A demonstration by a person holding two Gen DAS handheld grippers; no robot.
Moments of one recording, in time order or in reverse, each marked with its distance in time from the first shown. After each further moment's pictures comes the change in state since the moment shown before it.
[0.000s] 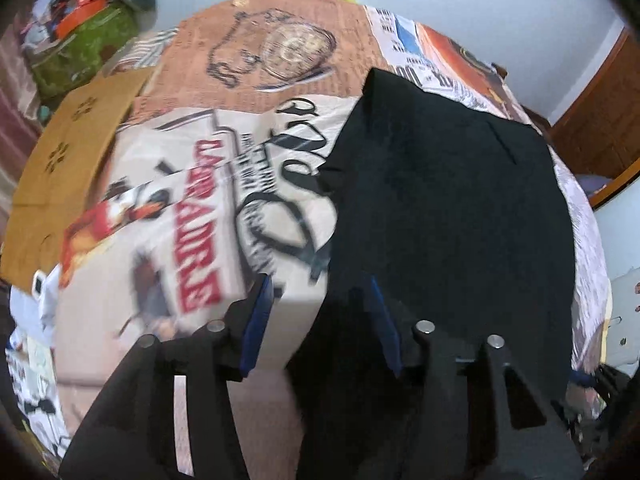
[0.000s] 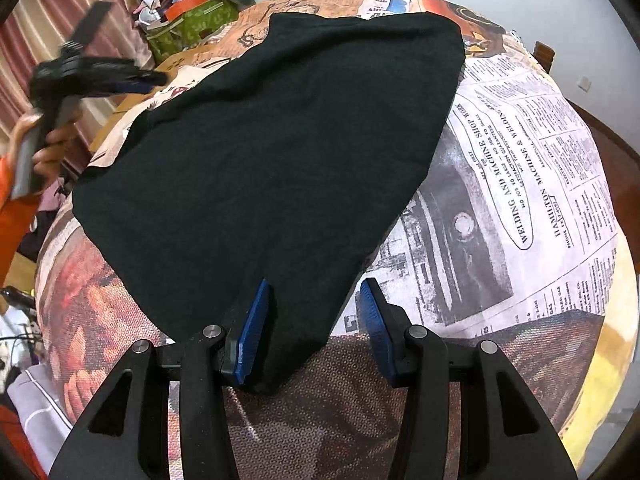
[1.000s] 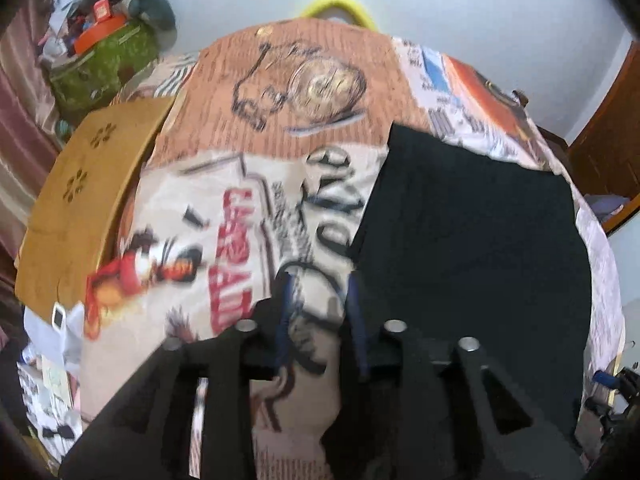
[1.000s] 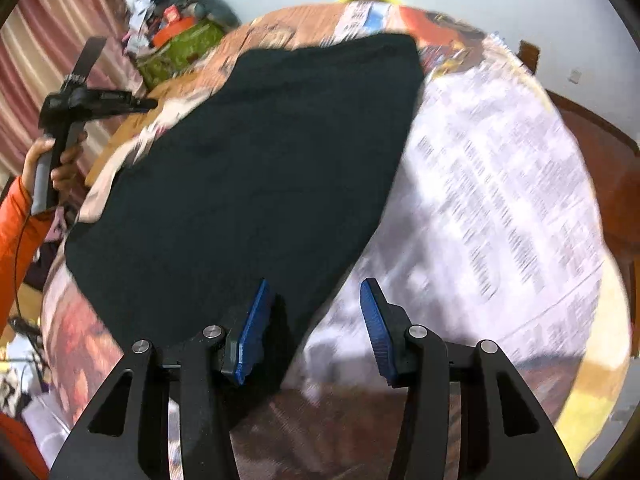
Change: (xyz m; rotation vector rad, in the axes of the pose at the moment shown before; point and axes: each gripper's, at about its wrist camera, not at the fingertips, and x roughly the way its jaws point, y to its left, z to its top) left arm -0.009 0.019 0.044 -0.008 -0.107 0.063; right arm -0.010 -0.027 0.030 0.076 -0.077 -0.006
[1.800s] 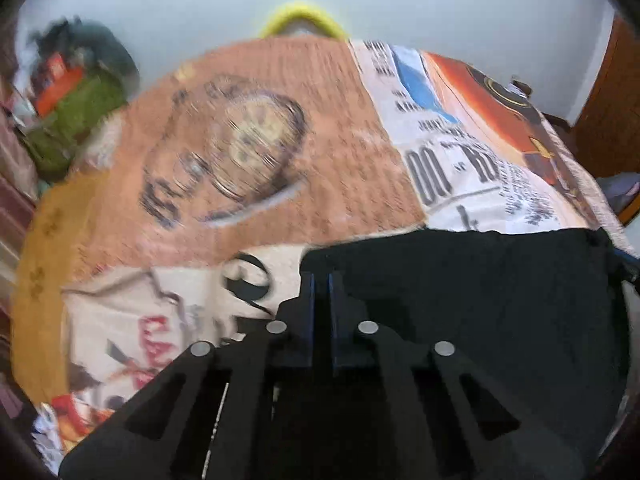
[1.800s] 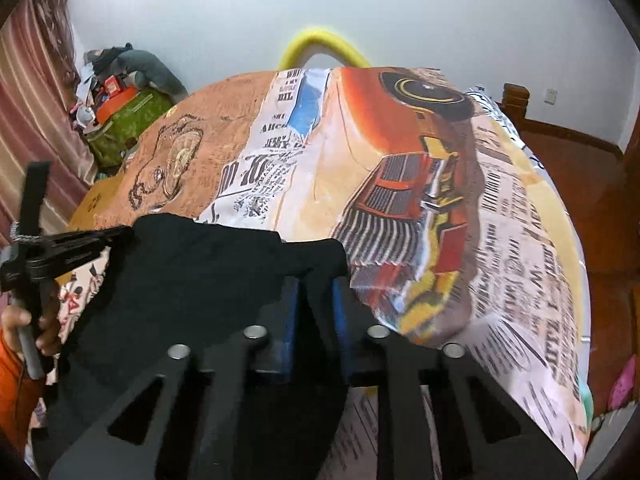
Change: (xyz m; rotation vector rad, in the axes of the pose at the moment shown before) left arm 0.109 -0.076 0.091 0.130 -0.076 0.081; right arm 0.089 -0.070 0.184 0.086 -0.155 -0.085
